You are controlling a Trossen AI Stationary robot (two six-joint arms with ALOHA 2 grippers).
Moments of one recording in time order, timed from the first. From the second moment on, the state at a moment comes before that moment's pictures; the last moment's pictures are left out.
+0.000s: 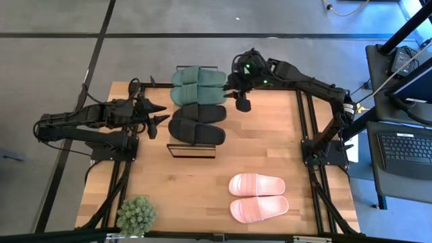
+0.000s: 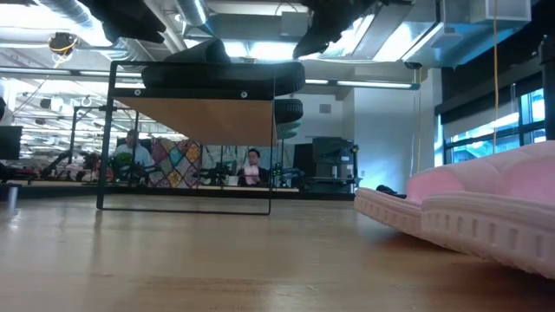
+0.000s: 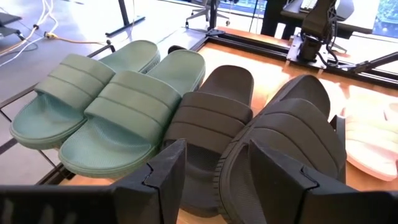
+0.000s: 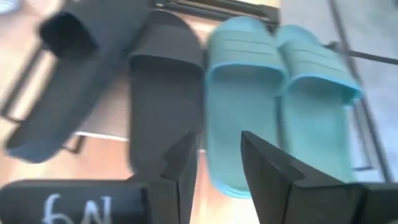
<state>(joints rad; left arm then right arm) 0.09 0.60 0.79 -0.62 -0.35 -0.21 -0.44 1.69 1.74 -0.79 -0.28 -0.48</state>
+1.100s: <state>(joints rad) 0.09 0.60 0.79 -0.62 -0.36 -0.38 -0.35 1.77 1.74 -0.74 -0.65 -0.61</state>
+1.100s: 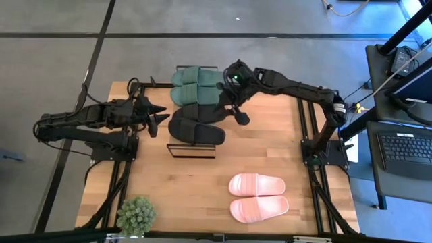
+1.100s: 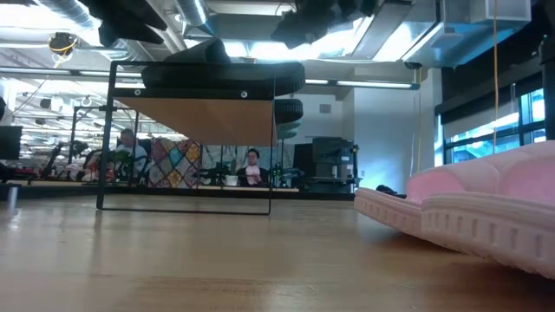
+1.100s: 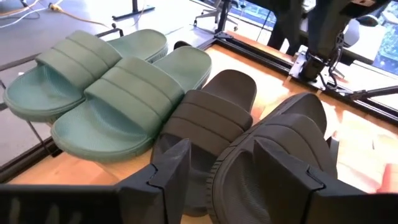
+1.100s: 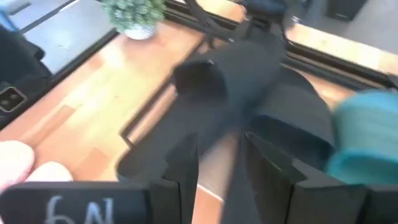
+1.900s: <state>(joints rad) 0.09 0.60 0.79 -0.62 -0.36 -0.26 -0.17 1.70 1.74 -0.89 -0.20 0.13</state>
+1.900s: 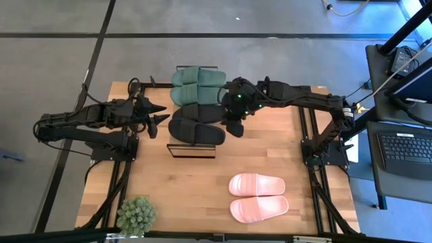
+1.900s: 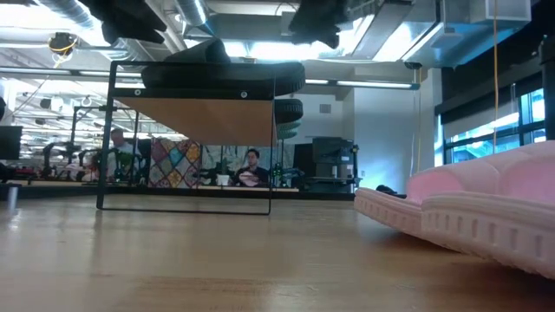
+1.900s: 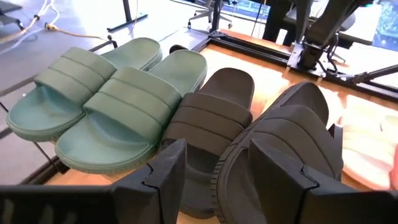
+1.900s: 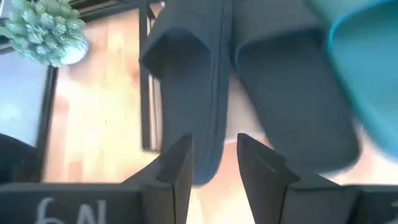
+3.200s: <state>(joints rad) 0.09 0.60 0.79 -0.61 -0.39 -0.25 0.05 1.71 1.74 -1.01 0.11 0.50</state>
